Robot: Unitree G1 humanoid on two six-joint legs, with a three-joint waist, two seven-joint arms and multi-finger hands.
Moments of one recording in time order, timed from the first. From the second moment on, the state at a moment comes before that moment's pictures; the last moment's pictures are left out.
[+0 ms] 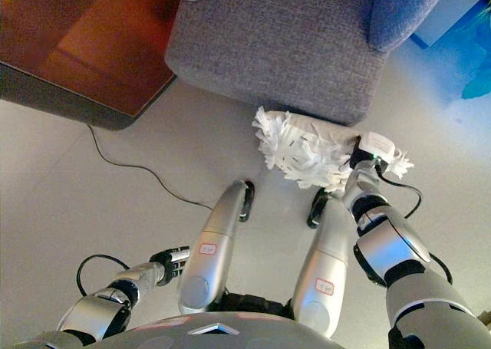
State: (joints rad) left arm -0.24 0.28 -0.22 1.28 -0.41 0.16 -0.07; right arm -0.76 -0.44 0.62 1.23 -0.30 0.34 -0.36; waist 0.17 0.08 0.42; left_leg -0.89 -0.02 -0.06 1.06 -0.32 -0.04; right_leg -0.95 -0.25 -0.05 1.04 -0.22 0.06
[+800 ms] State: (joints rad) left arm -0.20 0.33 -0.20 1.24 -0.49 0.13 -0.11; right arm -1.11 -0.66 0.75 1.29 -0.24 0.21 -0.10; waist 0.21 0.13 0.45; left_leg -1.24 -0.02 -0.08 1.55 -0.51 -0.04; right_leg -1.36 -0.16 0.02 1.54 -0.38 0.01
